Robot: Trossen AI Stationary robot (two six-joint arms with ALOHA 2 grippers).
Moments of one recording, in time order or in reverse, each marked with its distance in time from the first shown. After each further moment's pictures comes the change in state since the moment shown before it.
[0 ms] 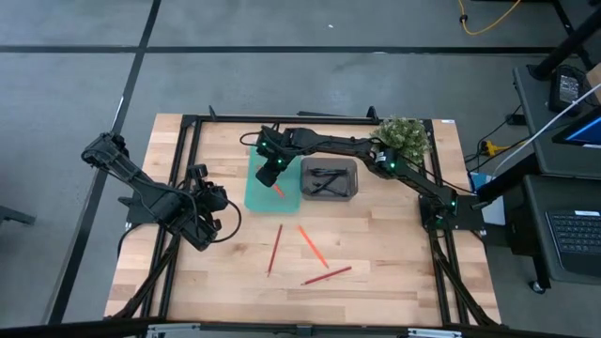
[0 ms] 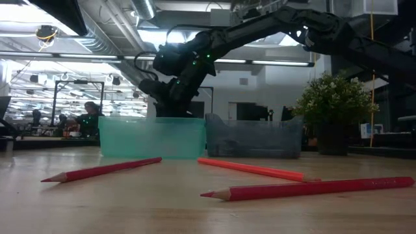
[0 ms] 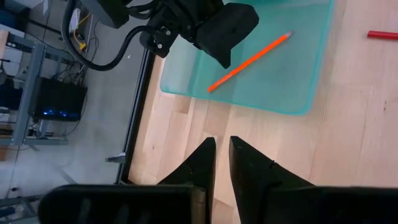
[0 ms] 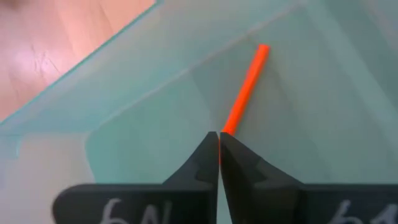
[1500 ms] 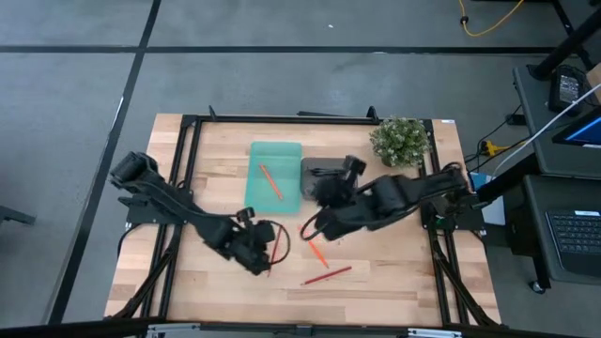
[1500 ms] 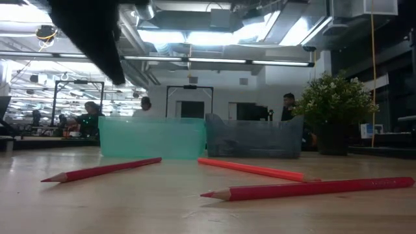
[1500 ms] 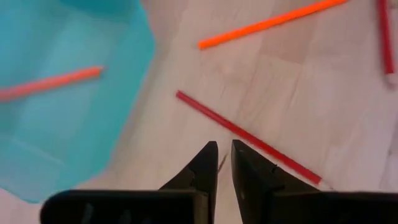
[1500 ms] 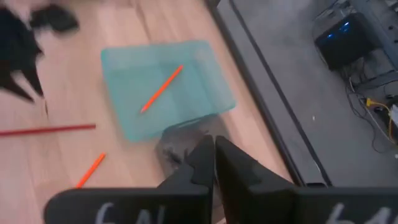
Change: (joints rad) left arm 0.097 0.399 0.000 0.770 0.341 -0.035; right arm 0.643 -0.610 0.017 -0.749 1.007 0.183
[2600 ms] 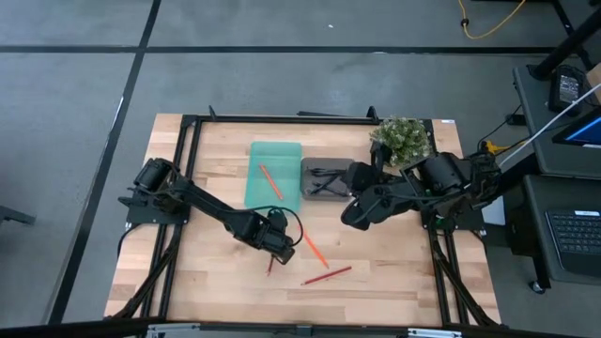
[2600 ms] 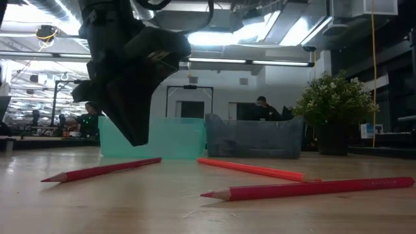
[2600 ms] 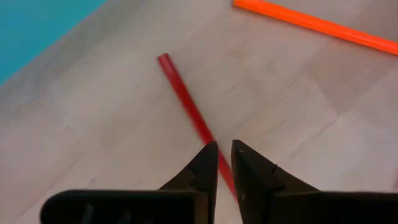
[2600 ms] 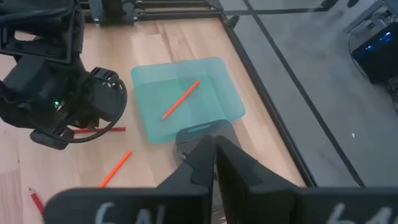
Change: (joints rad) left arm 0.168 0.184 0.000 0.166 0.258 -0.418; right arm 0.032 -0.178 0.000 0.000 -0.088 -0.049
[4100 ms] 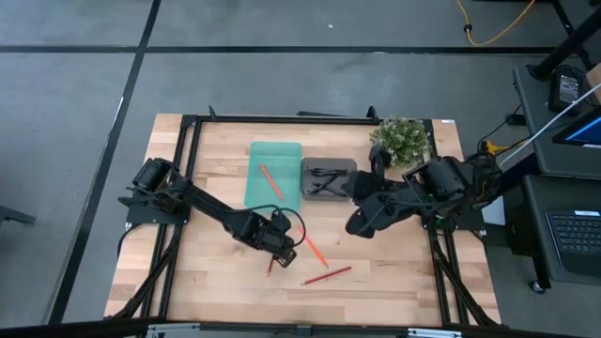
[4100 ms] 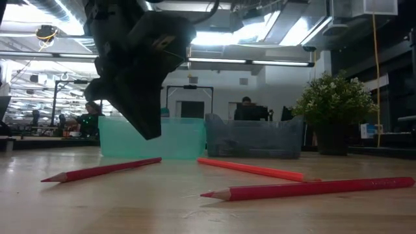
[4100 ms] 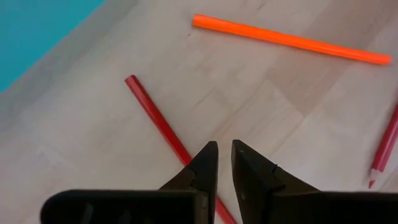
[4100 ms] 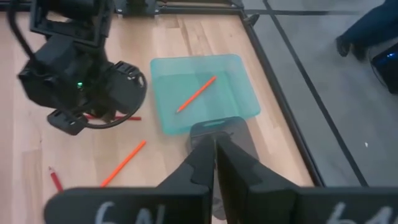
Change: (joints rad) left arm -0.010 -0.009 0.000 0.071 -0.020 0.085; right arm 0.034 0.000 0.000 0.000 -0.046 -0.030
